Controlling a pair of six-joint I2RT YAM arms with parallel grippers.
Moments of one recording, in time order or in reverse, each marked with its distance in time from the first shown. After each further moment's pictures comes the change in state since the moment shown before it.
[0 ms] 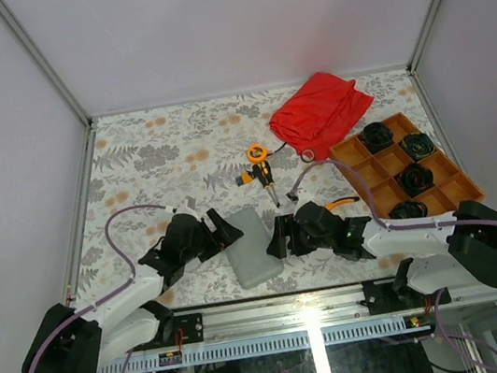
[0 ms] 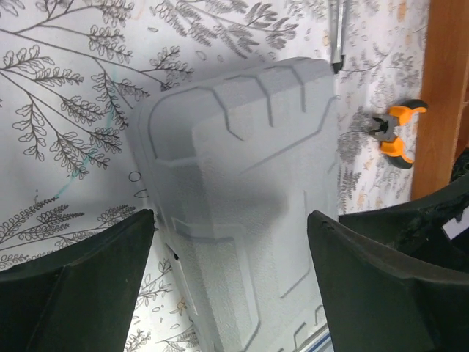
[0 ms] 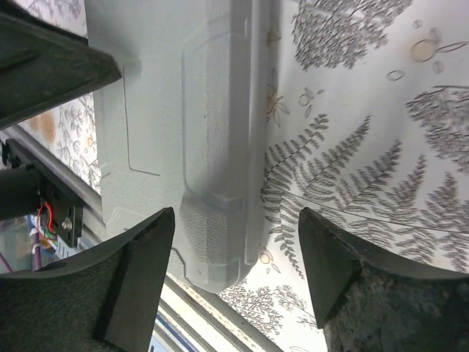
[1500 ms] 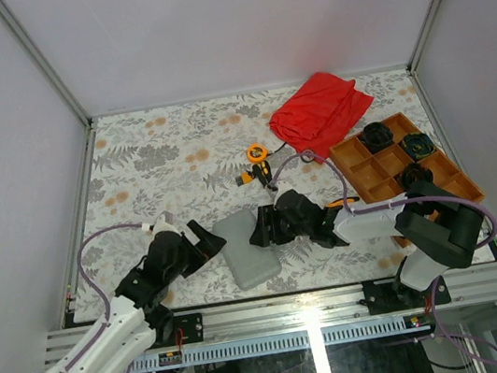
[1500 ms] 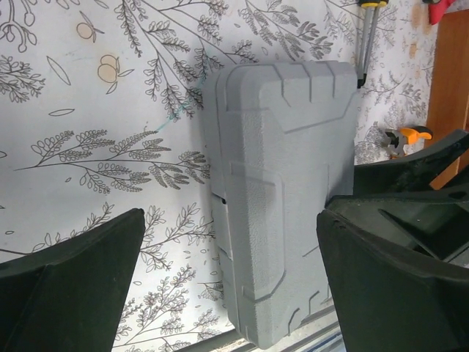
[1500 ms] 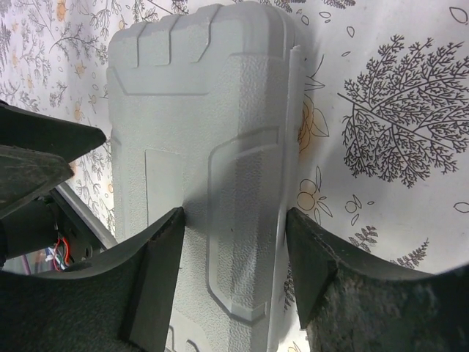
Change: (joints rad) left arm 0.000 -0.476 -0.038 -0.436 -0.156 -0.039; right arm -0.057 0.262 0.149 0.148 -0.060 -0.042
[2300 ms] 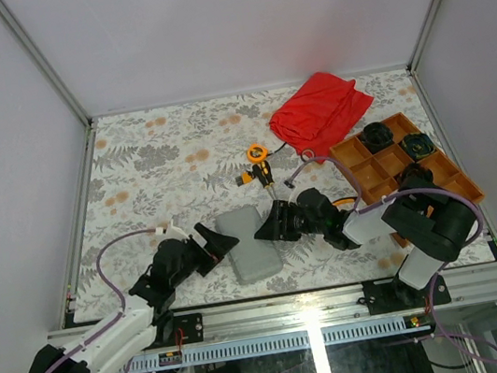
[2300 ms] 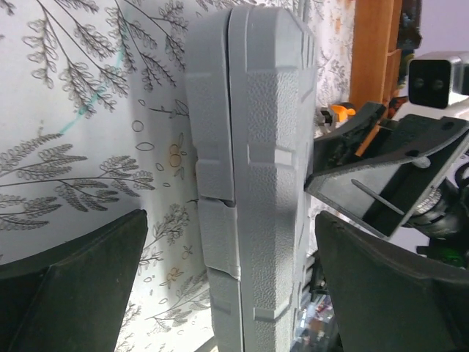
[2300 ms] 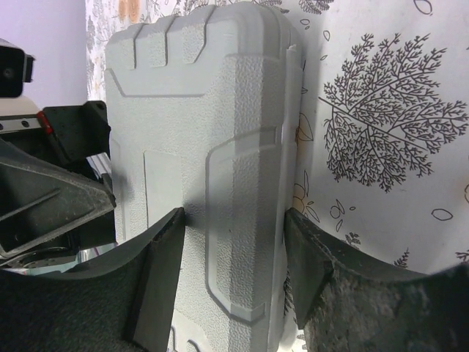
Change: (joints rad) left arm 0.000 0.152 -0.203 0.522 0.182 -0.134; right arm -0.122 0.050 -0.171 0.352 -0.177 0.140
